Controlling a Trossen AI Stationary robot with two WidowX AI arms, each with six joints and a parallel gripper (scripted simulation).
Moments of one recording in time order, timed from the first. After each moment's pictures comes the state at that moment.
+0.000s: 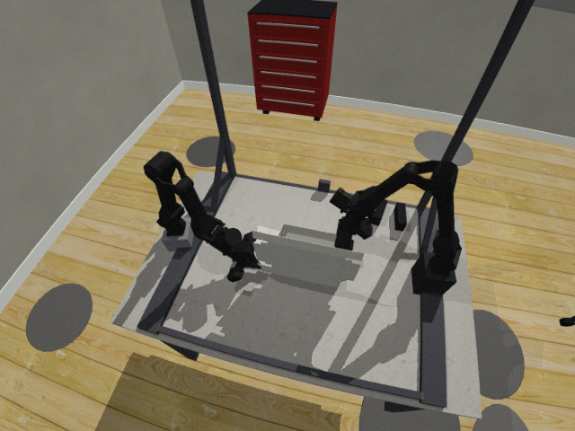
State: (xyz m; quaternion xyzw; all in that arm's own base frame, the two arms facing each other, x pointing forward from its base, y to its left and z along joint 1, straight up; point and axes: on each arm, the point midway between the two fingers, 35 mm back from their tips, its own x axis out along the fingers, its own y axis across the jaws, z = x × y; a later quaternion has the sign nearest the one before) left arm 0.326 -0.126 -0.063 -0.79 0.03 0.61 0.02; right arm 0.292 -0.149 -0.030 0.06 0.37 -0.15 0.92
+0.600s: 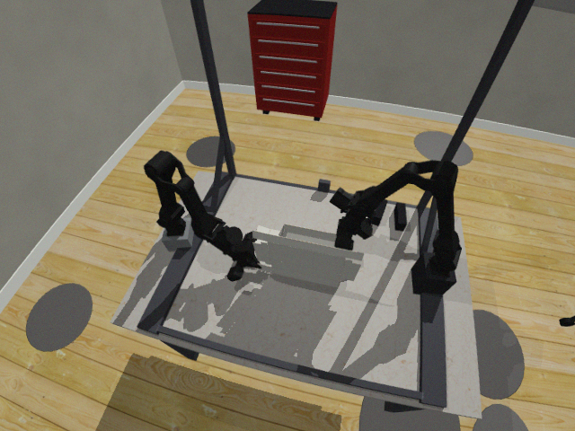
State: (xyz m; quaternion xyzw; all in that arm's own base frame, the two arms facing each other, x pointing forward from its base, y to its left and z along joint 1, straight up) left arm 0.326 -0.126 -0.063 -0.79 0.03 0.61 0.02; right arm 0.293 -0.148 -0.030 0.06 0.37 -0.16 0.91
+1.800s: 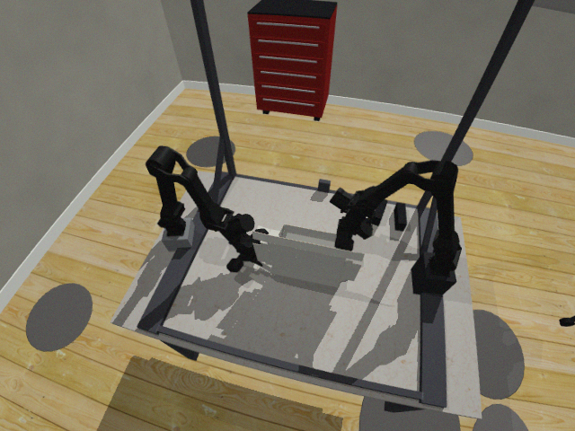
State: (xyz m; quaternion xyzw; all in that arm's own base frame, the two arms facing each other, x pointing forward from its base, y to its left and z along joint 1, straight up) left arm 0.326 -0.126 -0.063 -0.79 0.03 0.61 0.02; right arm 0.302 -0.136 -0.029 0.12 0.38 -0.28 0.87
